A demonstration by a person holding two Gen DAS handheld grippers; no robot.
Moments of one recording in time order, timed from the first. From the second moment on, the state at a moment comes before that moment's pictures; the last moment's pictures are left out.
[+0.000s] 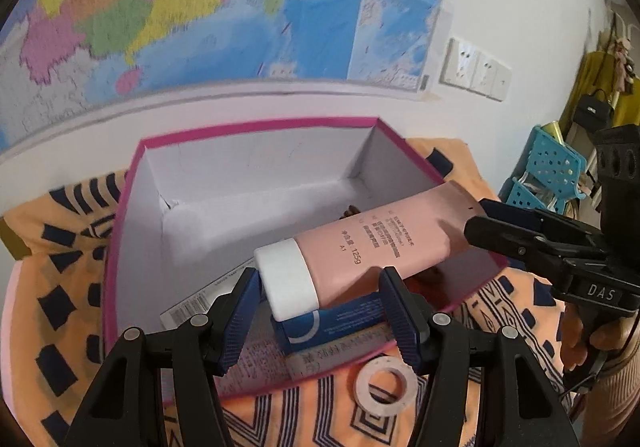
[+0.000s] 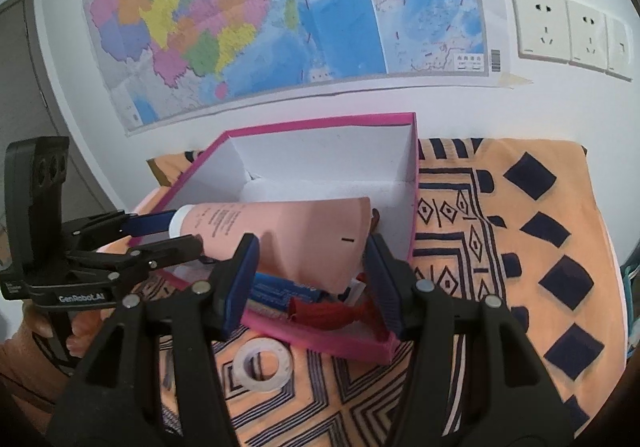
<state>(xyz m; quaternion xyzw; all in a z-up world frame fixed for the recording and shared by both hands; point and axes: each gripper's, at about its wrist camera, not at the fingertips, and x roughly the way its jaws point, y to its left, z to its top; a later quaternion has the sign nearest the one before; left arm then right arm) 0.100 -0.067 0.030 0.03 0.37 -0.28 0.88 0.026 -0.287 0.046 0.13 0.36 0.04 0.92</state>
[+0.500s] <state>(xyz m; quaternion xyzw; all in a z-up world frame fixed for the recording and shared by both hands) 0.155 -0.069 0.021 0.03 0.40 -0.21 0.89 0.074 -0.276 0.025 0.09 0.40 0.01 0.91</state>
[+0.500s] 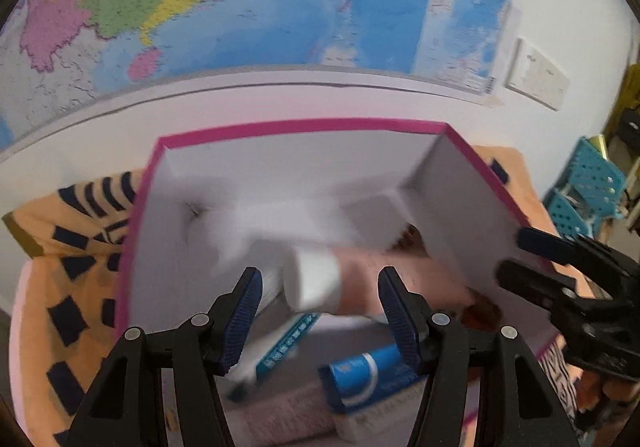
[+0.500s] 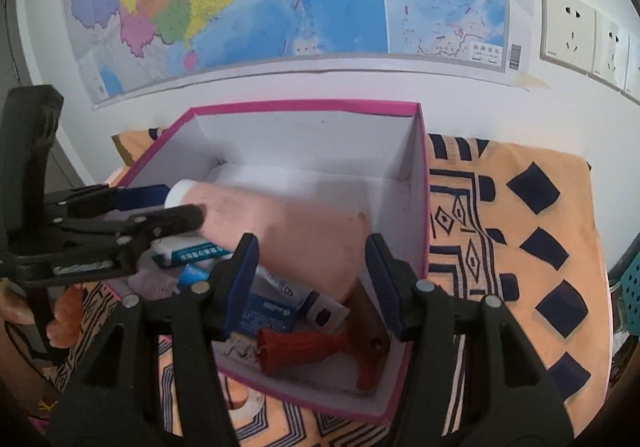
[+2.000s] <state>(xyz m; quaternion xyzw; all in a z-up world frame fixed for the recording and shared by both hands) 0.011 -0.058 -0.036 0.05 0.40 -0.29 0.87 -0.041 -0.227 -0.029 0.16 0.42 0.11 0.89</state>
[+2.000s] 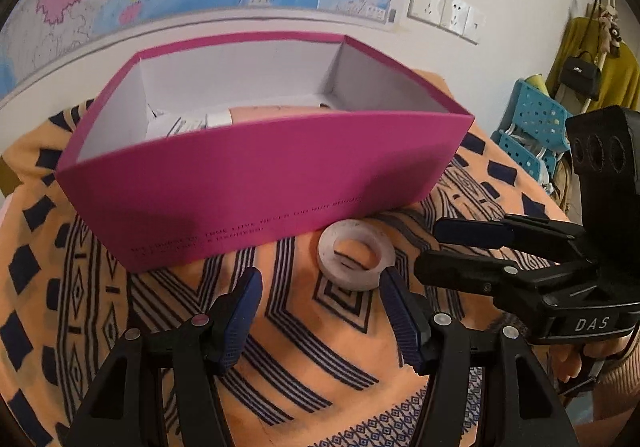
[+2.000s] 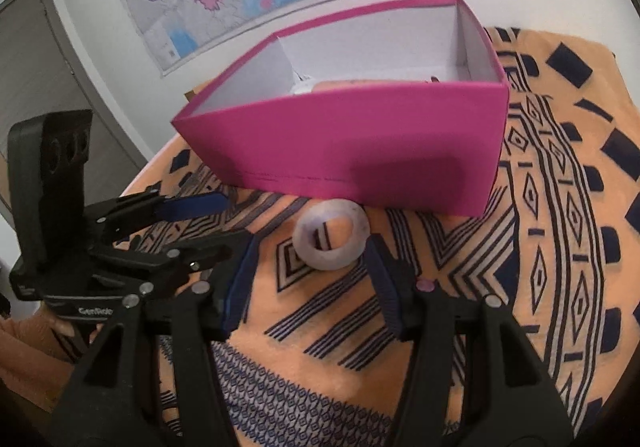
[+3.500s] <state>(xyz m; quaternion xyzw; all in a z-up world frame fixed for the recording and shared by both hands) 0.027 -0.076 -0.061 0.05 0.45 -0.30 0.84 -0.004 -0.225 -0.065 0.15 0.47 0.07 0.87</state>
